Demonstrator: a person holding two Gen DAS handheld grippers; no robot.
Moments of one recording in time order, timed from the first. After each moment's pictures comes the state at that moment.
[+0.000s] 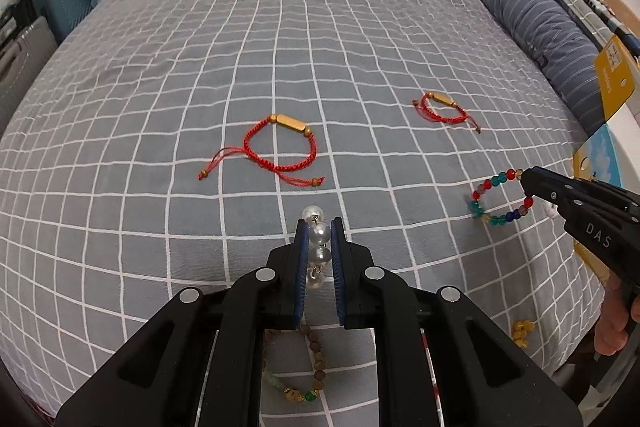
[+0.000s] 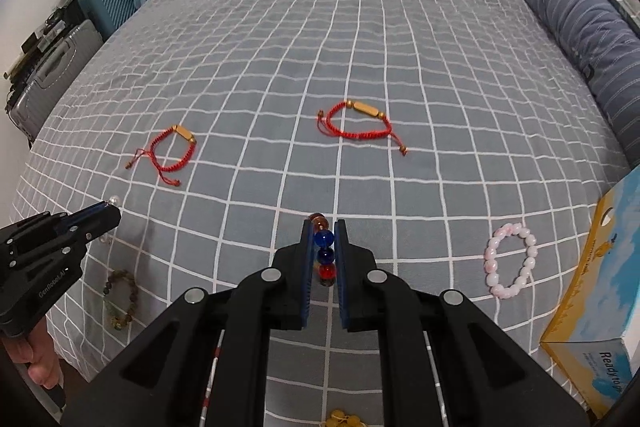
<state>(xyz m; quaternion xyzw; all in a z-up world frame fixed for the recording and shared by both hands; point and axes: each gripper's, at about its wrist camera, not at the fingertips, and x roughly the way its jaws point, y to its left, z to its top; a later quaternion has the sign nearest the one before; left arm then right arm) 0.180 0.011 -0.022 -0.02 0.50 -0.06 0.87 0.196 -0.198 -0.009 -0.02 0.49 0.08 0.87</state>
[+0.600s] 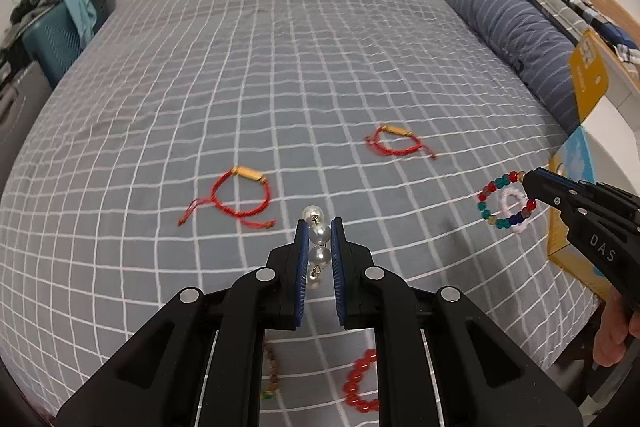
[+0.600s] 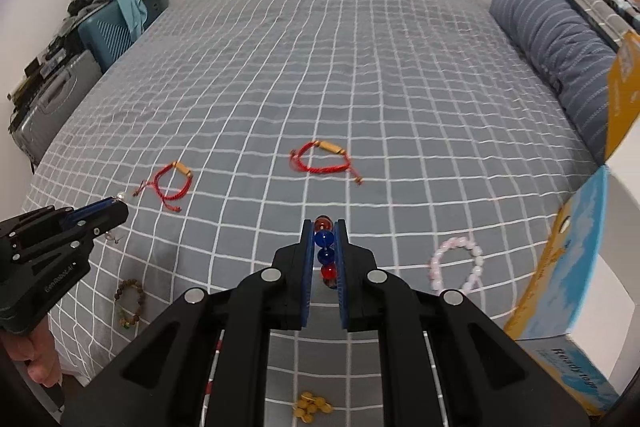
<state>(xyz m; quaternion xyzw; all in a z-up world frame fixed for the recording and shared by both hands) 0.177 -0.043 0.030 0.01 0.46 -0.08 0.88 0.171 -0.239 0.043 -0.01 0.45 0.05 0.89</state>
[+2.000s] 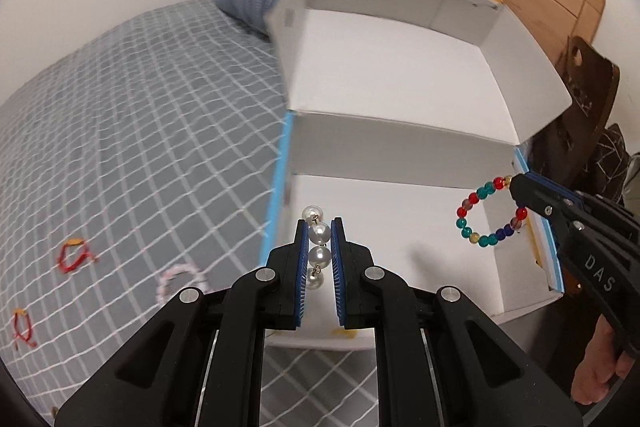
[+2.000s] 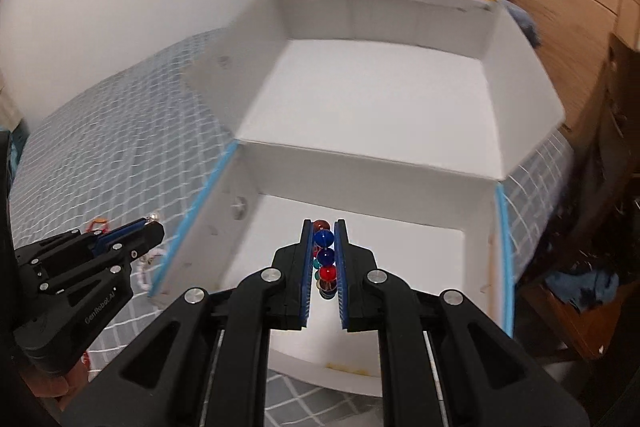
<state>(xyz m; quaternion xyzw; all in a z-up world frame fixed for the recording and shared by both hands) 0.145 -0.438 0.051 0.10 0.43 -0.34 0.83 0.026 -0.583 0.093 0.11 0.39 -0.22 0.88</state>
